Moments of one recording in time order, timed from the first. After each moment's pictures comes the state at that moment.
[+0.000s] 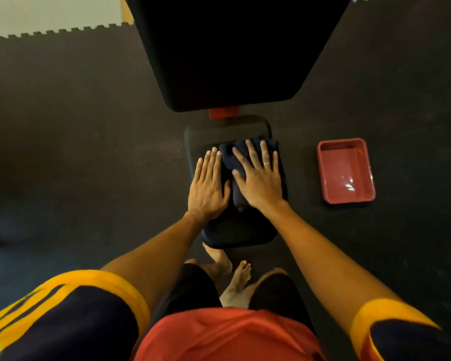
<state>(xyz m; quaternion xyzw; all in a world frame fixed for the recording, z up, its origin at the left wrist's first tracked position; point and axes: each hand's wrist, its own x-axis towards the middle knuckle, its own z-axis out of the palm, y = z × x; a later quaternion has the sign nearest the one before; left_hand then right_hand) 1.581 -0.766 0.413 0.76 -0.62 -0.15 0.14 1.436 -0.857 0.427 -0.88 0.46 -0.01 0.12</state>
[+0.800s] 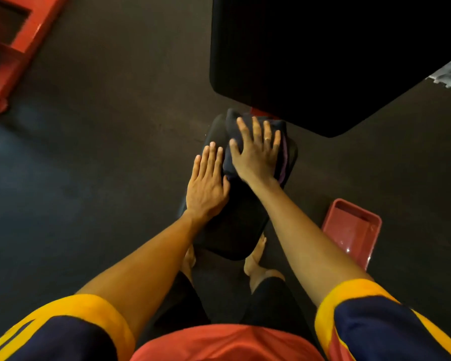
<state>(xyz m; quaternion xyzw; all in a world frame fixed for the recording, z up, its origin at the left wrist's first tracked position) 1.543 -0.769 0.409 0.90 -0.40 -0.12 0.12 1.514 -0.925 0.428 -0.93 0.34 -0.01 0.12</state>
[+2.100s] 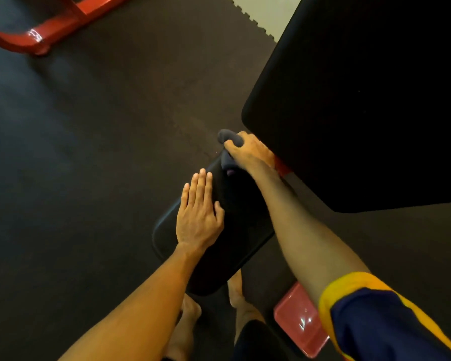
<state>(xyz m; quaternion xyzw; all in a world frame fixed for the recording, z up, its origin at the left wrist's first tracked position) 1.500 -0.791 0.415 0.97 -0.15 -0.11 0.17 1.612 -0.968 0.476 -0.92 0.19 0.19 0.29</state>
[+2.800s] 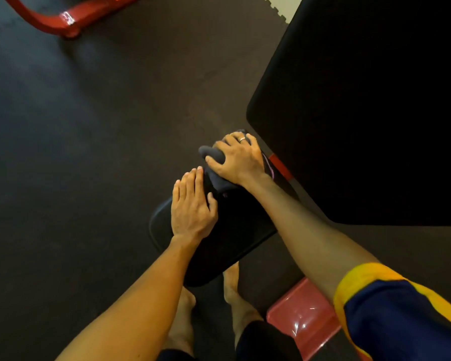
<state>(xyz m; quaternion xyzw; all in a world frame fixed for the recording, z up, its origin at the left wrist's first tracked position) 1.498 -0.793 0.416 0.98 -0.04 -0.09 0.18 1.602 -0.946 0.448 -0.98 -0.08 0.13 0.09</state>
